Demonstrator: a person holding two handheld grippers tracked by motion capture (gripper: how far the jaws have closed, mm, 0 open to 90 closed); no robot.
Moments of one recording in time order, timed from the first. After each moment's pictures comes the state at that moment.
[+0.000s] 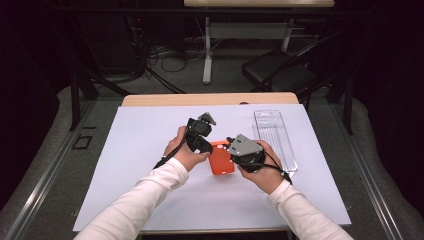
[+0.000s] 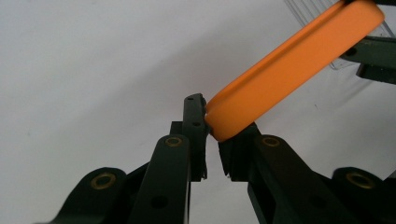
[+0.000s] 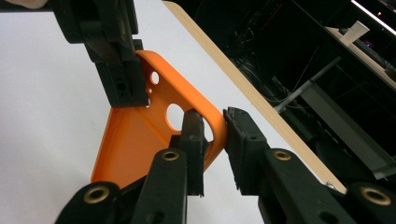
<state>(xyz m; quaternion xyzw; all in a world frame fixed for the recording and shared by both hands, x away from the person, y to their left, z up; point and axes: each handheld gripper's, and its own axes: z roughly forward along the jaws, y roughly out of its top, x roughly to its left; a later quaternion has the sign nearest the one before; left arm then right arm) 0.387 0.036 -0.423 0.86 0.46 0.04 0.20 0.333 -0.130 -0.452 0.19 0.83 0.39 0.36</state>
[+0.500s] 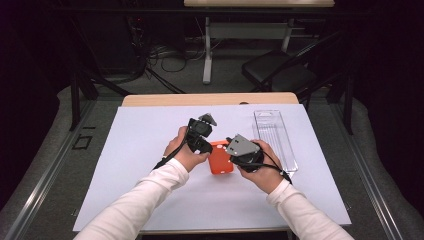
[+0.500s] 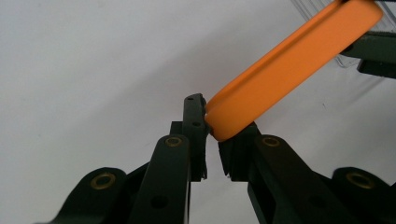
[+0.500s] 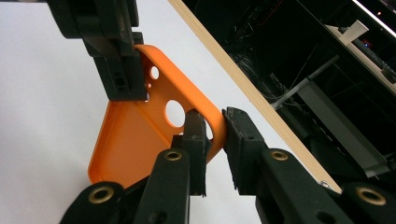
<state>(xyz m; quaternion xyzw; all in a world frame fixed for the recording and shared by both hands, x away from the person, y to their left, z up) 0.385 0.034 -0.423 0.87 0.46 0.05 0.19 0.334 -0.127 -0.451 0.19 0.83 0.37 0.37</state>
